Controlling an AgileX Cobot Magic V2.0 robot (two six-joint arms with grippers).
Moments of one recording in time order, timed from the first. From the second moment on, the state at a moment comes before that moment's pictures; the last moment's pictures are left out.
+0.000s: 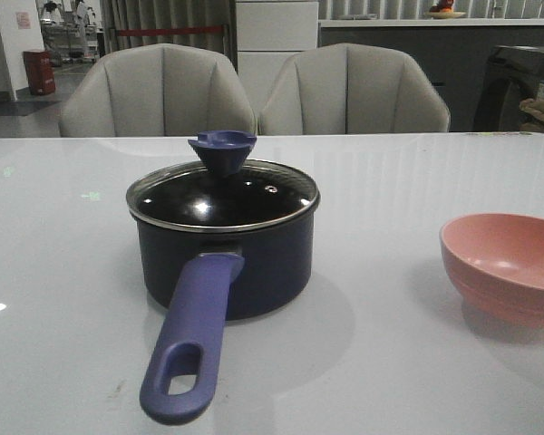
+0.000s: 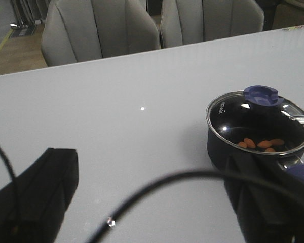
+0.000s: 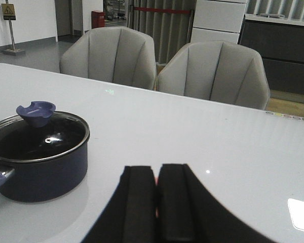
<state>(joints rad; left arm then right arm) -0.20 0.23 -0.54 -0.06 0.65 0.09 0.14 0.02 -0.24 0.35 0.35 -0.37</state>
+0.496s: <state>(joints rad) -0.20 -0.01 -0.38 -0.06 0.64 0.09 0.14 0.02 -0.24 0.35 0.35 -0.37</state>
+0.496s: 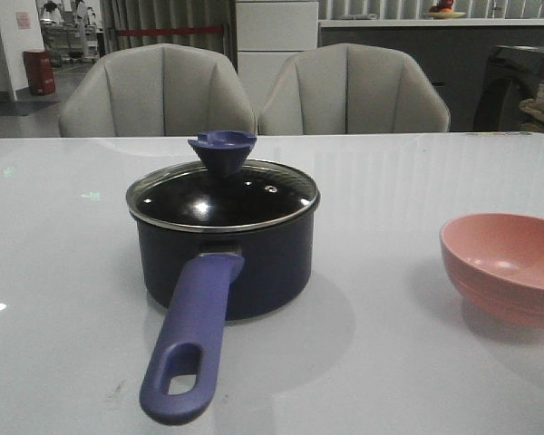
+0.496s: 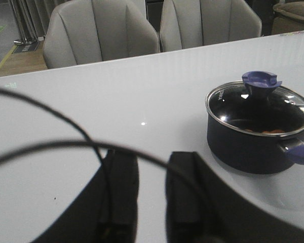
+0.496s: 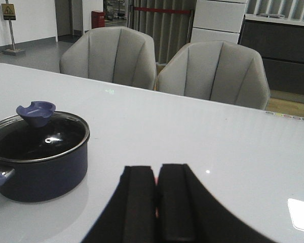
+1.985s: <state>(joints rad) 0.08 -0.01 0.01 -0.04 0.19 -0.04 0.14 0.02 -0.24 0.35 0.35 -0.37</state>
